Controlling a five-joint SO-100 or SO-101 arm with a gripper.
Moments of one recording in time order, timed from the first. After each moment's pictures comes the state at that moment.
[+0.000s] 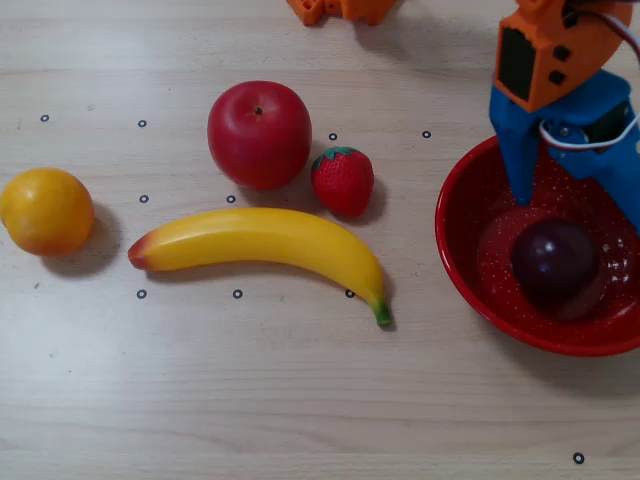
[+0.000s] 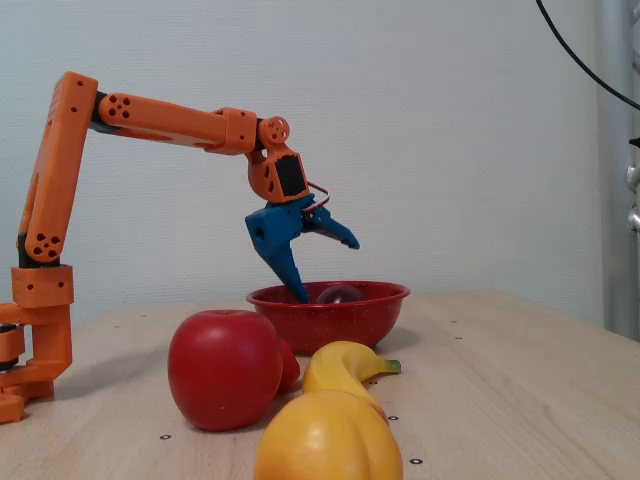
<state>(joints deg) 27.6 71.3 74.4 67.2 18.3</state>
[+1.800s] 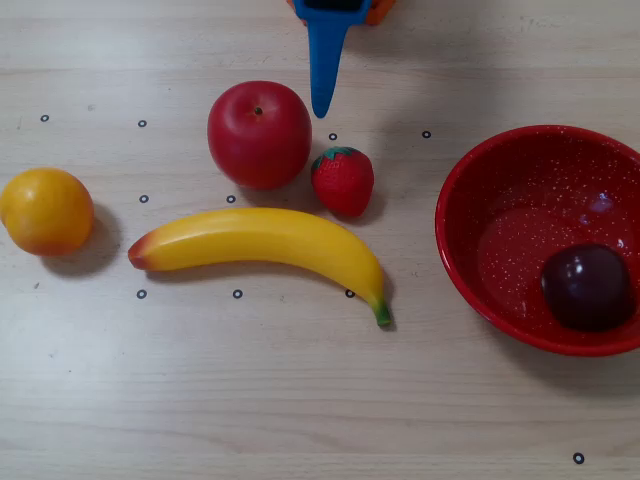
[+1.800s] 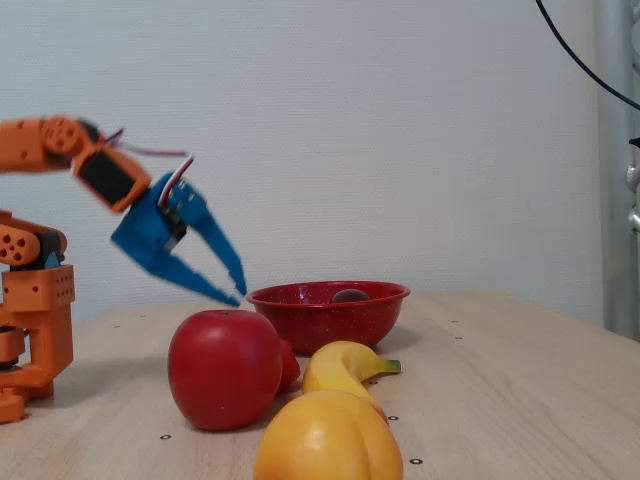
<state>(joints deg) -4.6 160.0 154.8 48.2 14.6</state>
